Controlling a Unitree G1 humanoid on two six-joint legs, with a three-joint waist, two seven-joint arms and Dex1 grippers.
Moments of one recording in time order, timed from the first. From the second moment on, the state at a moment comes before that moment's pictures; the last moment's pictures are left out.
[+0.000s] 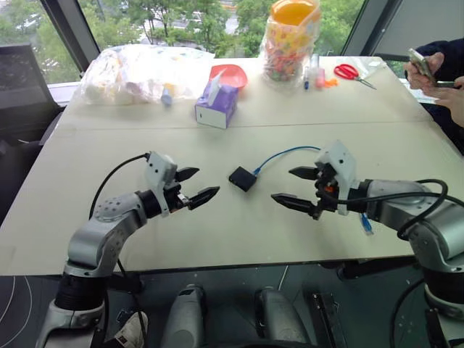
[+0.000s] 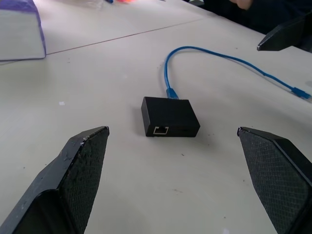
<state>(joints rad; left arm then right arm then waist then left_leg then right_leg) -0.27 0.49 0.02 -0.28 -0.55 0.61 -0.70 -0.37 -0.78 -0.05 -0.50 0.64 1.00 0.70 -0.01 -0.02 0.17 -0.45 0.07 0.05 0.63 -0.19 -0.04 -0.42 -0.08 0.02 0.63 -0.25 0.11</state>
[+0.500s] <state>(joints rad) -0.29 0.51 0.02 -0.26 -0.58 0.63 -0.74 -0.42 -0.87 -0.02 -0.48 0.63 0.98 0.78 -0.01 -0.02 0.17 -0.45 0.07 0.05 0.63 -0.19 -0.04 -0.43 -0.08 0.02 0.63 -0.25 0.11</state>
